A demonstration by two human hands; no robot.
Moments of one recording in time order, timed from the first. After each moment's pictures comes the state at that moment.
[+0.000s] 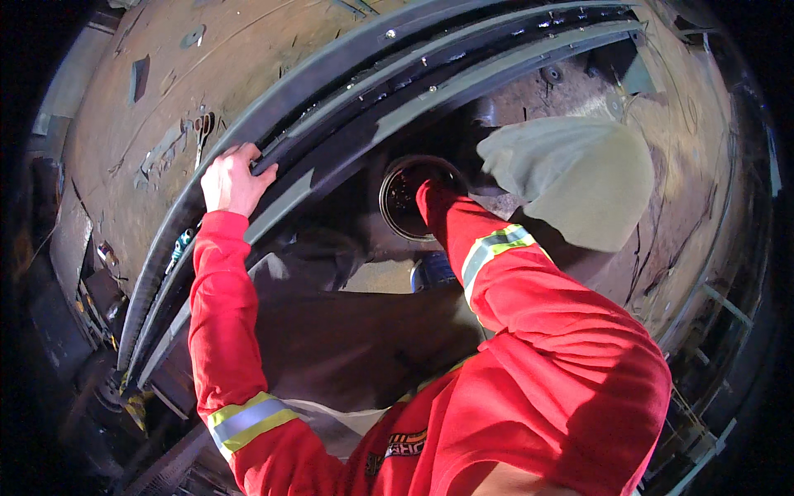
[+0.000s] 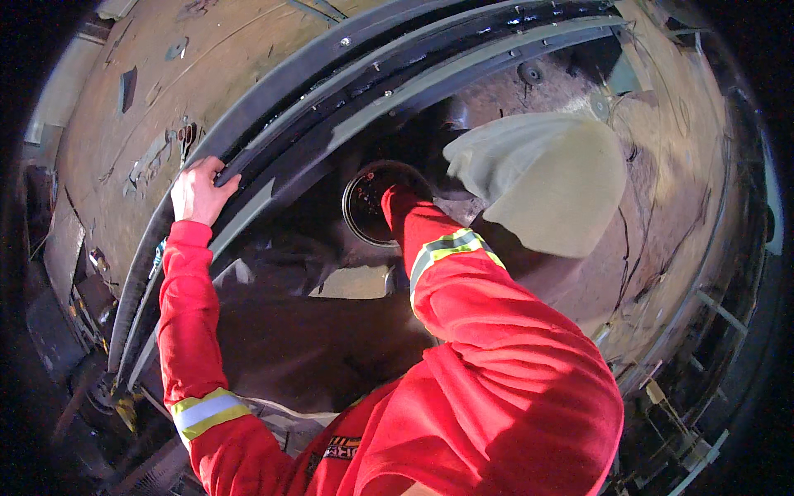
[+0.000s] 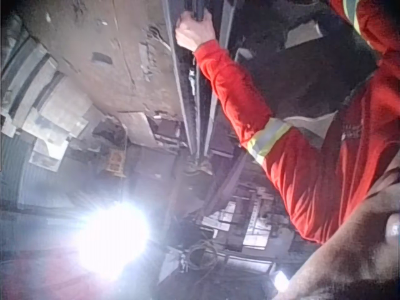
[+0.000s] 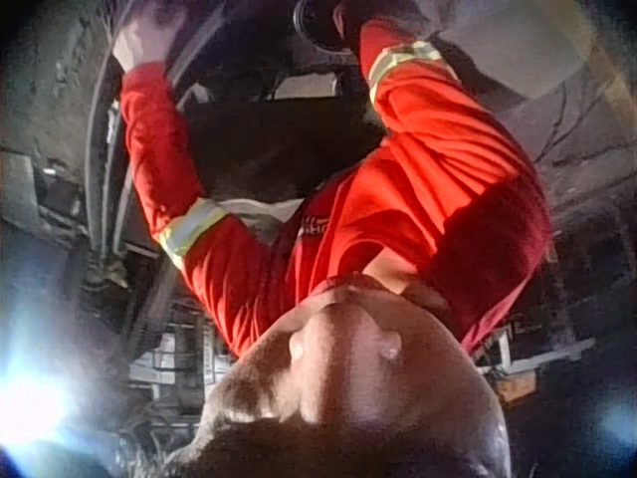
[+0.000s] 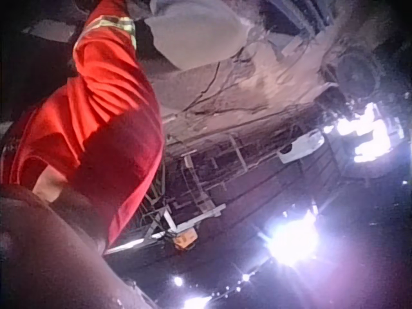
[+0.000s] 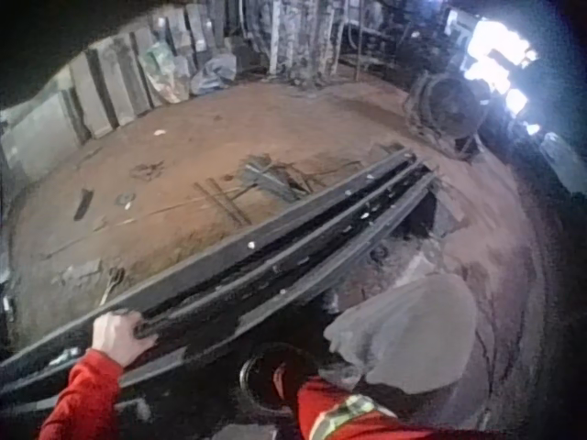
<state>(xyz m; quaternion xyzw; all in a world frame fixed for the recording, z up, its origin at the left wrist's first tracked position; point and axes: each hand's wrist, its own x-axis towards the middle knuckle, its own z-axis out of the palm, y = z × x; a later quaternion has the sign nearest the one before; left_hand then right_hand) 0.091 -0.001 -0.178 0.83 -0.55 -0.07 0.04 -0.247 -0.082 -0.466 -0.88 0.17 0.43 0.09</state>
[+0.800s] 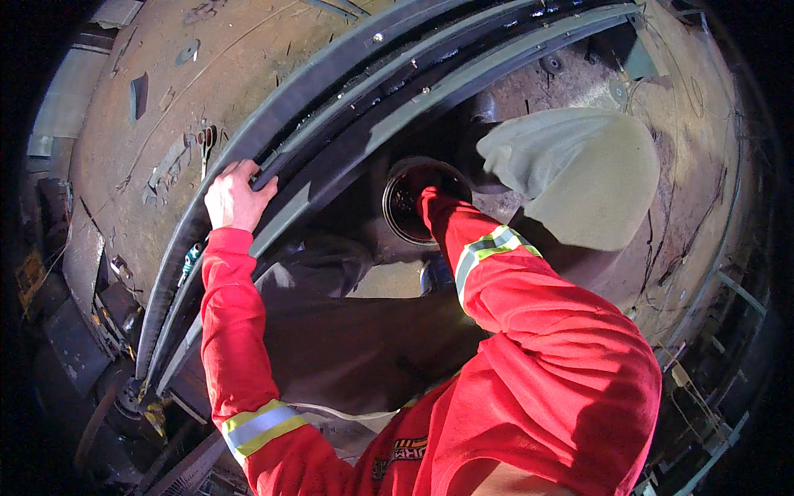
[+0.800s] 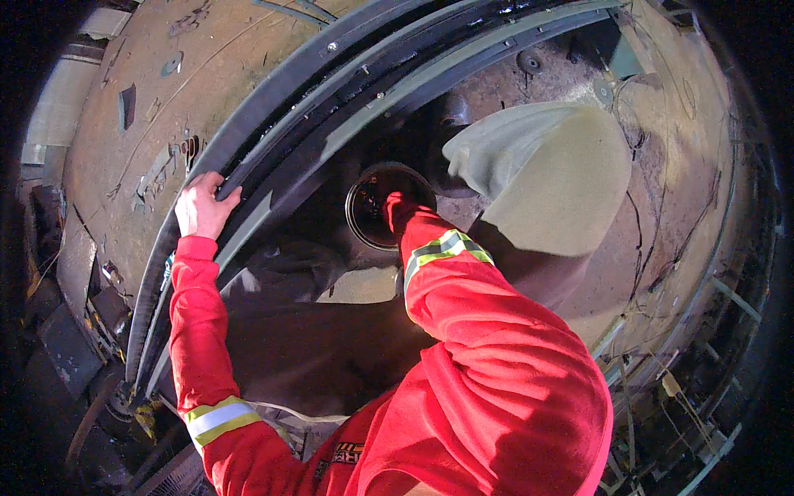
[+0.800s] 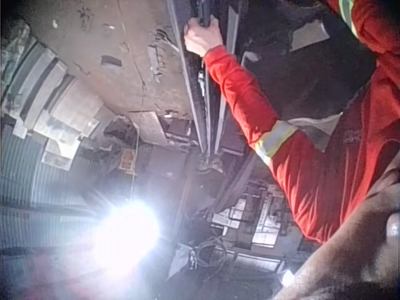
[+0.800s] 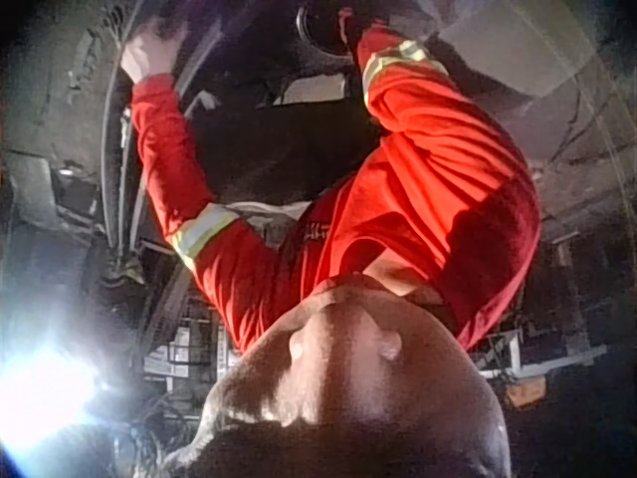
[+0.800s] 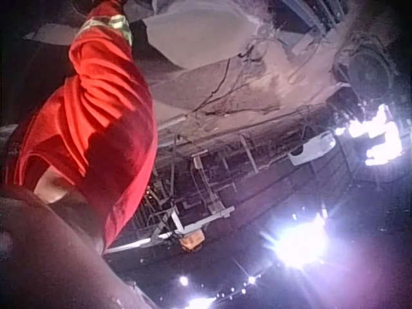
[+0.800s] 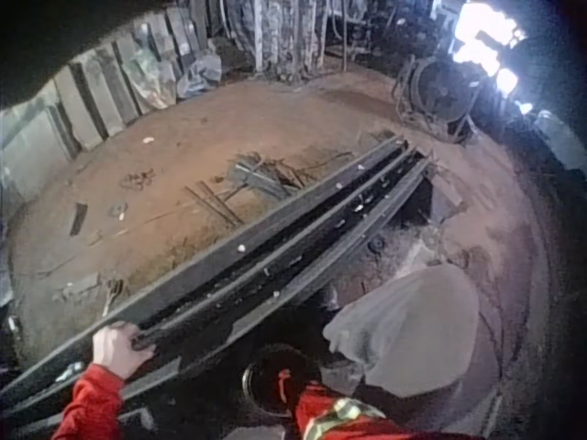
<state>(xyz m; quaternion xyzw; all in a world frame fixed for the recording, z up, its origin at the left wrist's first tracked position) 0.085 -0.004 -0.176 0.84 -0.54 -0.07 0.04 -0.241 -0.061 -0.479 -0.88 0.19 0.41 0.13</state>
